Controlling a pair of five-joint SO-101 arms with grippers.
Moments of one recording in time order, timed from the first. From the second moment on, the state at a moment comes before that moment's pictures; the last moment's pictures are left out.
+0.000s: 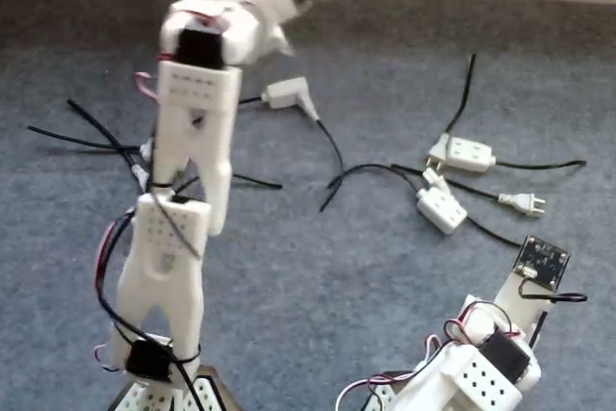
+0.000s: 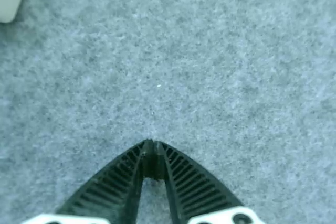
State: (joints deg) left arm 4.1 51.2 -92.7 80.2 -49.3; right arm 42.6 -87.1 95.0 63.7 18.6
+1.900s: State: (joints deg) left arm -11.8 40.0 -25.8 71.6 -81.0; right arm 42.5 -87.1 95.0 63.7 18.6
